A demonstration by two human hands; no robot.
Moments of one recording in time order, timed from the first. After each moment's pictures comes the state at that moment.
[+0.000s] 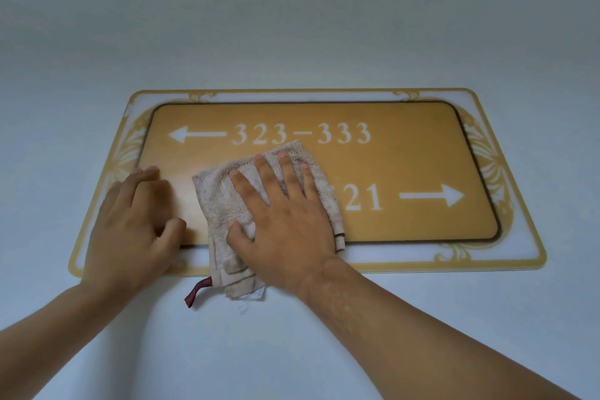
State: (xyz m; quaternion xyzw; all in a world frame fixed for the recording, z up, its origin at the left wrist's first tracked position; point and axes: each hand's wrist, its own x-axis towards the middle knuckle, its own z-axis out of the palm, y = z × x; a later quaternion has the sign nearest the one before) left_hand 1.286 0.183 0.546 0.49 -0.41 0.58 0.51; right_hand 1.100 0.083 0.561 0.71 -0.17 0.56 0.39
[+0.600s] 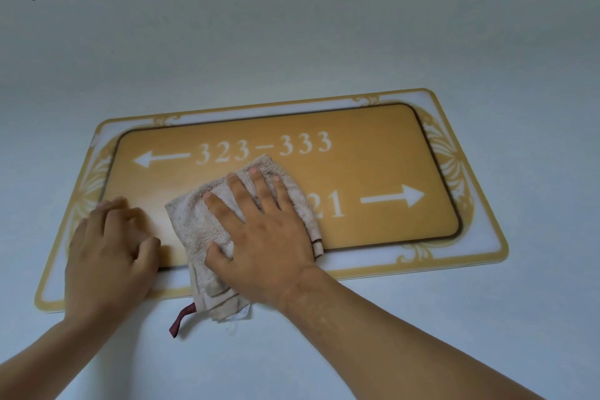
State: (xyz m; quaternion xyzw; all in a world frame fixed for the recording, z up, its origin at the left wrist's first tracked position) left_hand 1.272 0.170 0.546 0.51 -0.36 0.56 0.55; right_hand 1.078 0.070 0.561 0.73 -0.14 0.55 0.39
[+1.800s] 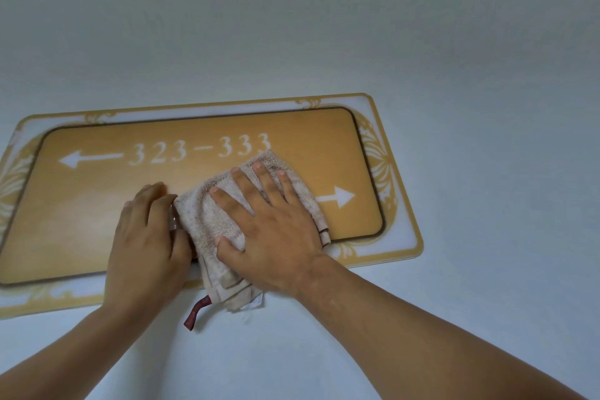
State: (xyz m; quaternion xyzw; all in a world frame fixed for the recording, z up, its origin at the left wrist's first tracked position) left_hand 1.150 0.115 0.548 0.47 -0.46 0.56 0.50; right_hand 0.993 0.020 0.559 0.71 -0.16 0.55 0.40
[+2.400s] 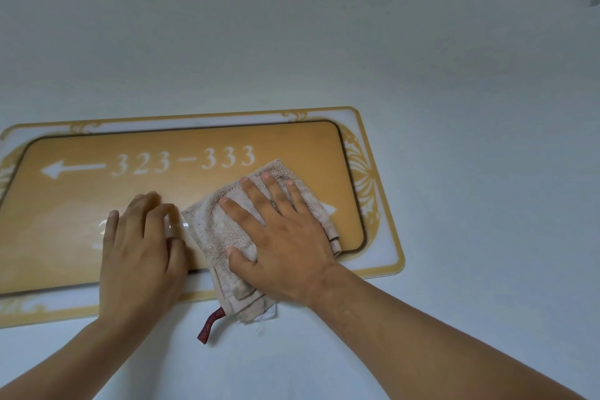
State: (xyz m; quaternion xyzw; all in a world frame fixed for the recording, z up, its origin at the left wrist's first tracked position) left_hand 1.126 0.104 0.548 0.50 -0.43 0.58 0.48; right_hand 0.952 -0.004 0.564 0.71 -0.15 0.55 0.41
